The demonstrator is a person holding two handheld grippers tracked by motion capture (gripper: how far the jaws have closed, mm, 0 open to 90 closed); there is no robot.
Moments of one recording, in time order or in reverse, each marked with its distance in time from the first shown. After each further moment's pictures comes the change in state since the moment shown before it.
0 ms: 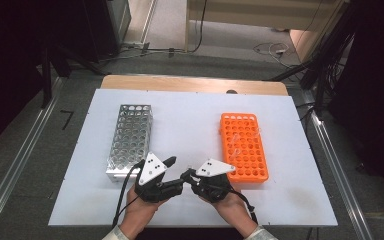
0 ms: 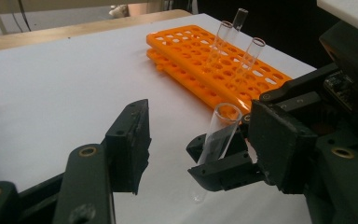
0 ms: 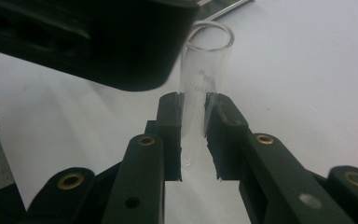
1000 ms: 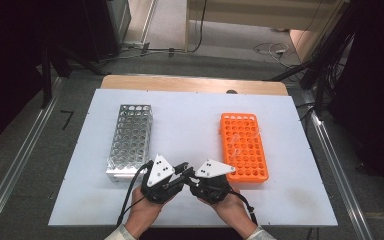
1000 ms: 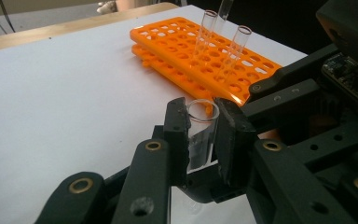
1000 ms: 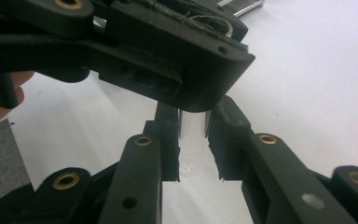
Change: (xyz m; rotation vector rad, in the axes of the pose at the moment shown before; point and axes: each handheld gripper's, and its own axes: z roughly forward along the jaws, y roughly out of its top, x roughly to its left) left arm -0.007 -0.001 0.010 0.025 -0.034 0.051; right arm 0.004 0.002 -0.003 -0.014 0.024 0.005
